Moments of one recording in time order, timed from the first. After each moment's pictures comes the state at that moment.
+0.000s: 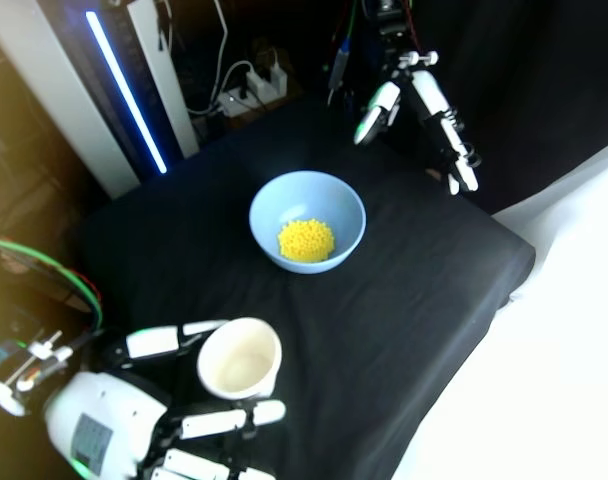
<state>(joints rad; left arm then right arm) 1.08 -1.06 1.31 -0.32 -1.02 0.49 -0.92 -1.31 1.75 0.19 0.86 -0.11</state>
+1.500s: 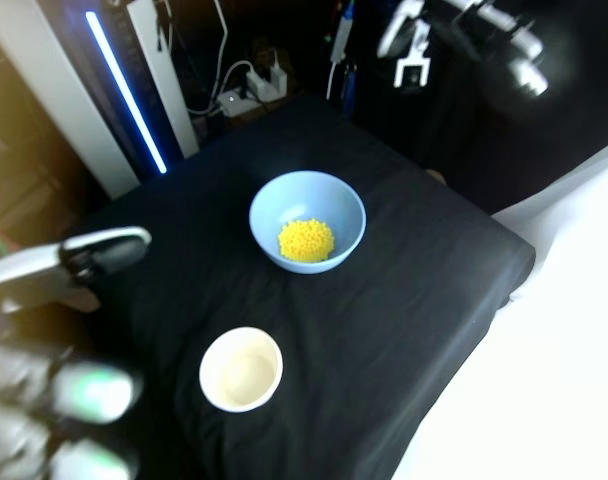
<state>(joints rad) 1.08 -0.83 1.18 -0.31 -1.36 0.57 -0.94 -1.03 1.41 0.26 1.28 -0.22</state>
